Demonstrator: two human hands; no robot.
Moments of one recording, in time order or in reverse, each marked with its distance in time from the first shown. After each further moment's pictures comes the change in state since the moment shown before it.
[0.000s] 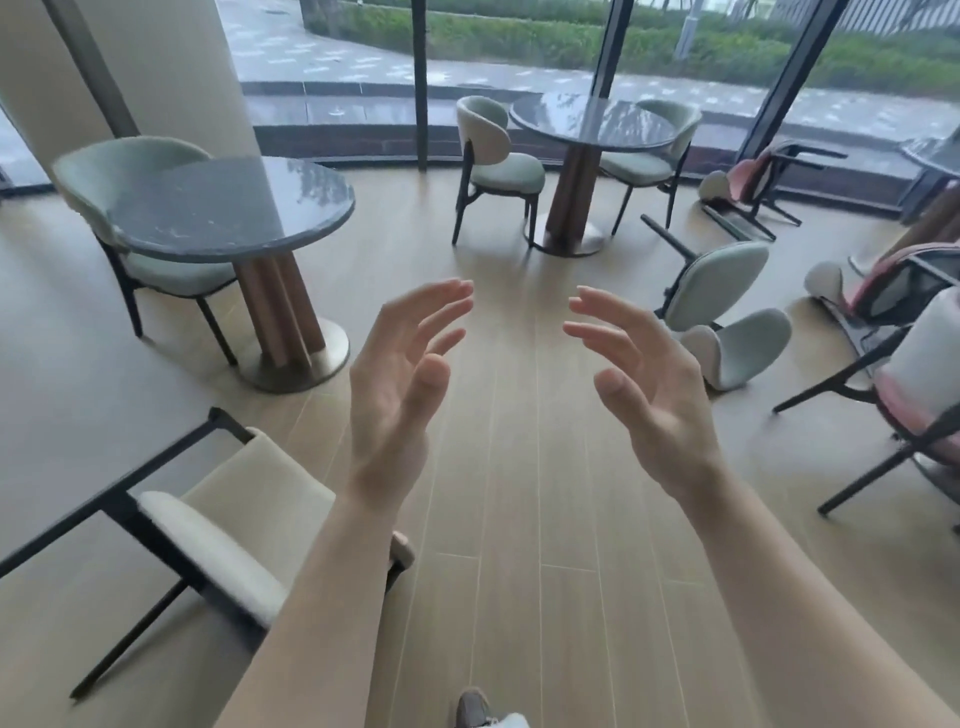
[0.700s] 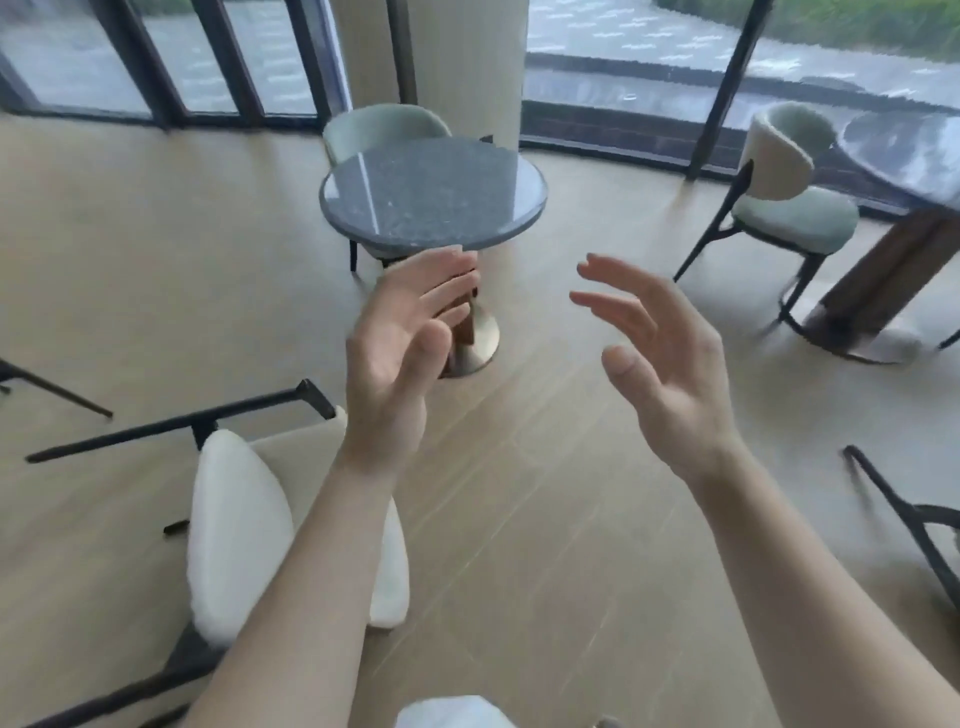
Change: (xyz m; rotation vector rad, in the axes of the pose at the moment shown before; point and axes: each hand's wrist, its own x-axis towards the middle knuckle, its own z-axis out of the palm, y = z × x) left_hand 0.259 -0.209 0.052 0.367 0.526 0.055; right_hand 0.370 0.256 -0.050 0.402 -0.501 -0.160
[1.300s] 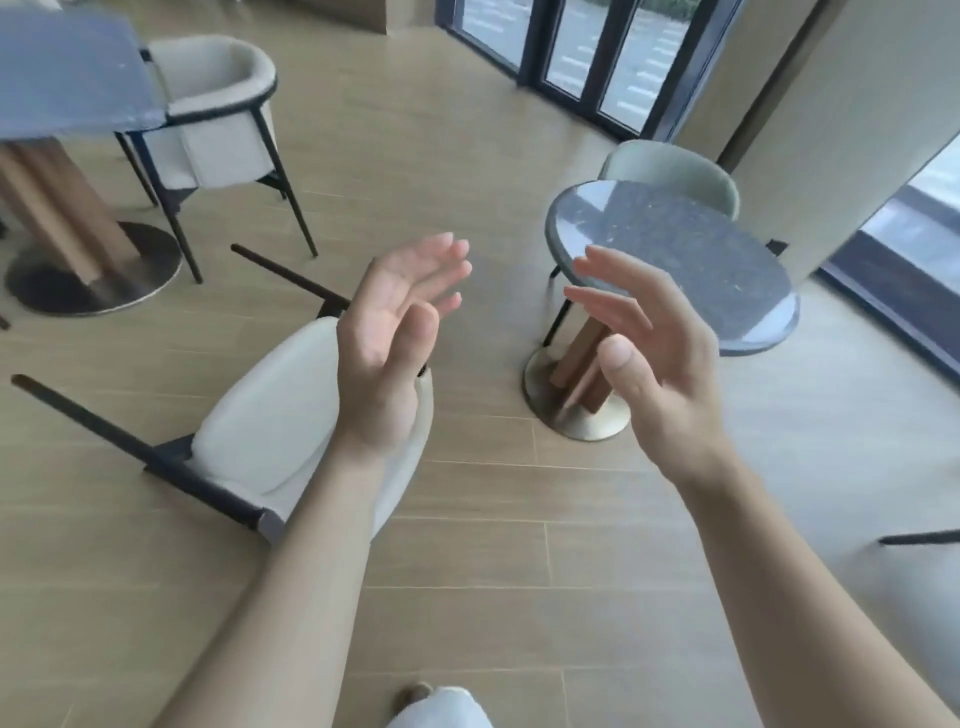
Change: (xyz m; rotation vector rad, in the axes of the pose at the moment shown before) left_hand 0.058 -0.083 0.028 0.284 0.733 0.134; right_hand 0.191 0.130 0.008 0.290 -0.719 -0.150
